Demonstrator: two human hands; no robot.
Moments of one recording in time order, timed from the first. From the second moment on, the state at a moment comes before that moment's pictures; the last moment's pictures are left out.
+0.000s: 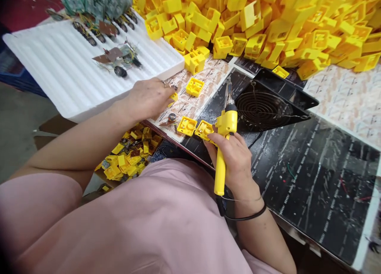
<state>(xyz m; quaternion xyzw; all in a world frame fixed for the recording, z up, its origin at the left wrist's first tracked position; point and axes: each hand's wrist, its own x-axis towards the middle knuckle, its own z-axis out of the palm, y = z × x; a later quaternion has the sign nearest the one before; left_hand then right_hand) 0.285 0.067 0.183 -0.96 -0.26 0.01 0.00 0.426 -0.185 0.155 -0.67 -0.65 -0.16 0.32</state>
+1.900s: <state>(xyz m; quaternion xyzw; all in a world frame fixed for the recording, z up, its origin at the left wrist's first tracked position) 0.300 0.061 0.168 -0.94 -0.18 -0.07 -0.28 0.440 -0.125 0.151 -0.71 -0.66 -0.01 0.25</state>
